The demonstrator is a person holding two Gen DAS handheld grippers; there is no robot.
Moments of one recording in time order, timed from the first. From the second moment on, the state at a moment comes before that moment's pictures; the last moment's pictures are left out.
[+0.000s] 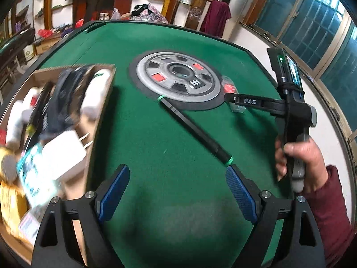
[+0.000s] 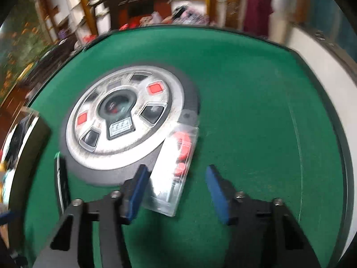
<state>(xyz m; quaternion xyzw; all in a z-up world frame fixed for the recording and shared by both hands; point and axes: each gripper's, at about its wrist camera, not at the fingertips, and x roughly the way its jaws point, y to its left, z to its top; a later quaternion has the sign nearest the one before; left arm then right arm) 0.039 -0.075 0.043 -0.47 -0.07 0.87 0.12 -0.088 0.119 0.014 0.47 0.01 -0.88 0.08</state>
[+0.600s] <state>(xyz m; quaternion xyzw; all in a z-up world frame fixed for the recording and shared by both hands) -0.023 -0.017 0.008 -0.47 0.04 0.88 0.07 -0.039 0.143 0.013 0.46 -0.02 -0.88 0.06</state>
